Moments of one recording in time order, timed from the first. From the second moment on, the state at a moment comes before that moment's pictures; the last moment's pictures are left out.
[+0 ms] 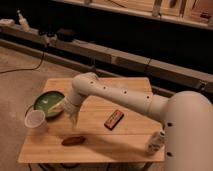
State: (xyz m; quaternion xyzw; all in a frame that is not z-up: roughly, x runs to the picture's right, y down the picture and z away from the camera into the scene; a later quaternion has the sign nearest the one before) arm -0.217 0.152 0.733 -0.20 -0.48 -0.39 0.76
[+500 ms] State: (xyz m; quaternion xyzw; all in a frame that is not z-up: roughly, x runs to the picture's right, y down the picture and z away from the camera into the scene) arm -0.248 0.136 0.733 -0.17 -0.49 -0.39 0.76
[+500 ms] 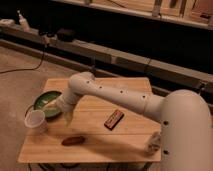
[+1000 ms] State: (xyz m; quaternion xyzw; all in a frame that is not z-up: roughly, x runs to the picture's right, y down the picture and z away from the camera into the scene) arm -0.265 0.146 0.731 -0.18 -0.49 -0.39 0.75
